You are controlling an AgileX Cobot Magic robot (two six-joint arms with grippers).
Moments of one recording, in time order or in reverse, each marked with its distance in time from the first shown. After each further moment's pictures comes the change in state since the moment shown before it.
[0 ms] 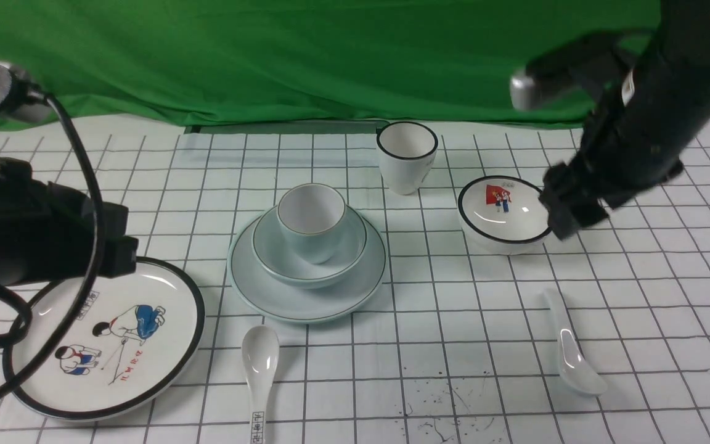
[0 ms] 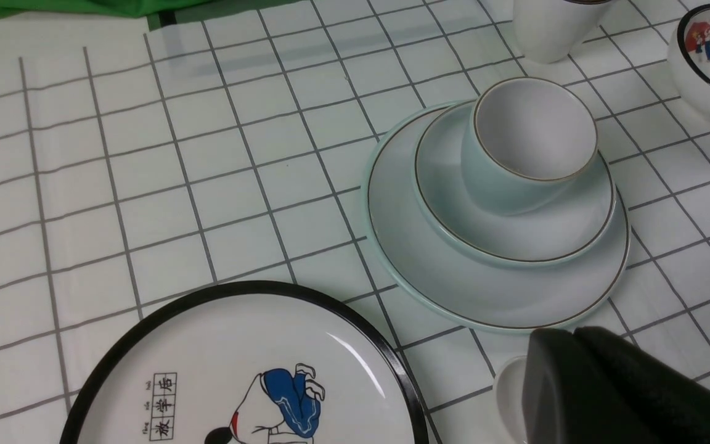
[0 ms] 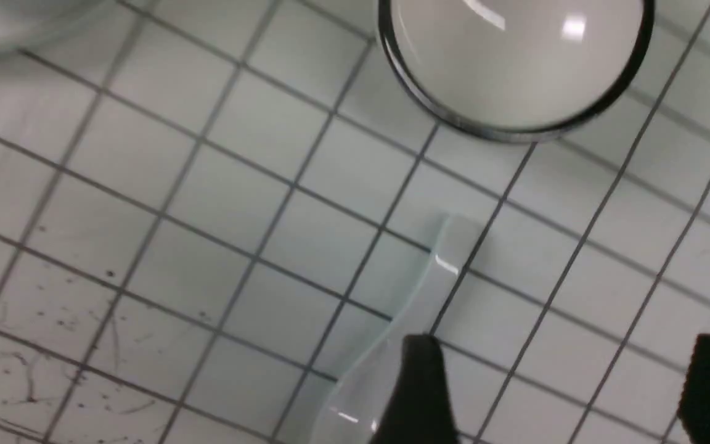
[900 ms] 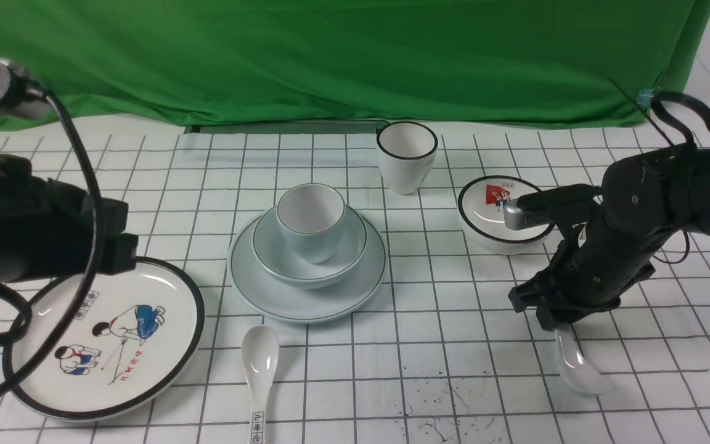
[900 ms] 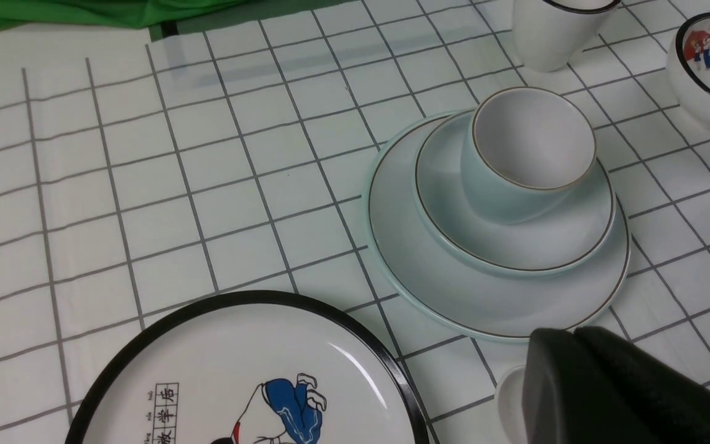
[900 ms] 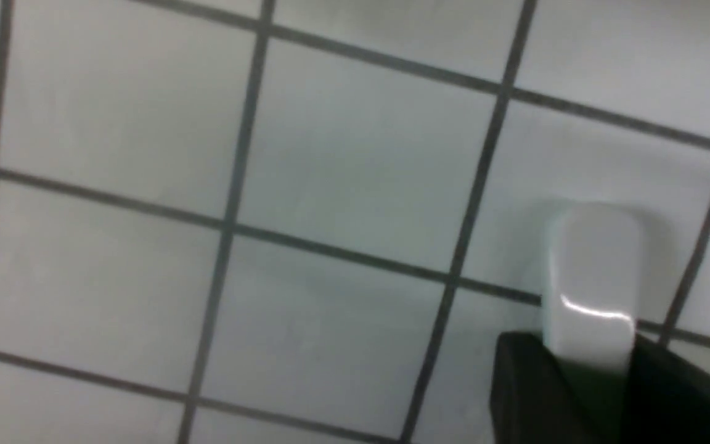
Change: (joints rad) right arm -0.041 0.196 0.267 0.064 -0.410 0.136; left arm 0.000 0.000 0.000 0.000 -0.015 0.004
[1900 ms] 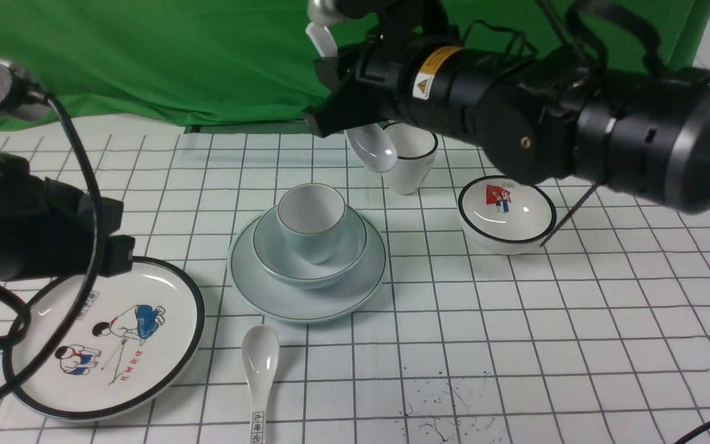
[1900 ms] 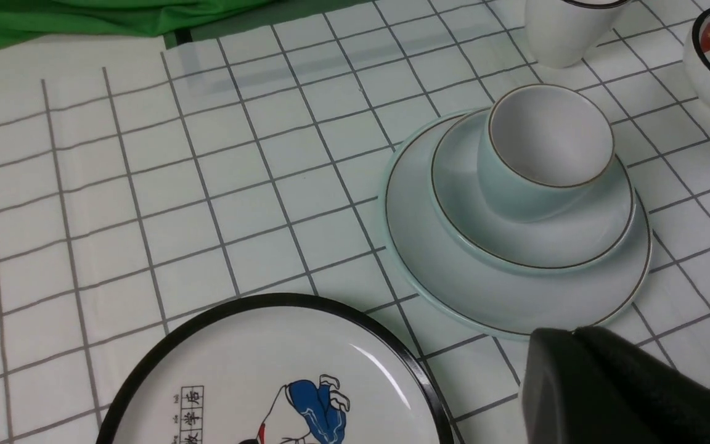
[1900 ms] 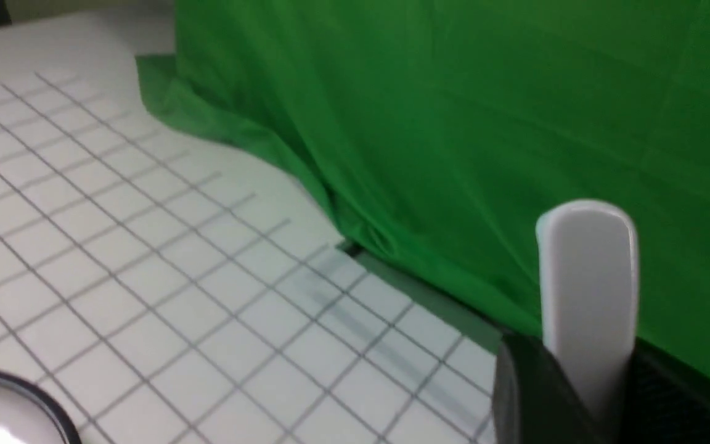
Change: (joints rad) right arm 0.356 -0.036 -0.305 -0.014 -0.771 -0.151; left arm 0.000 0.000 0.000 0.043 0.000 0.000
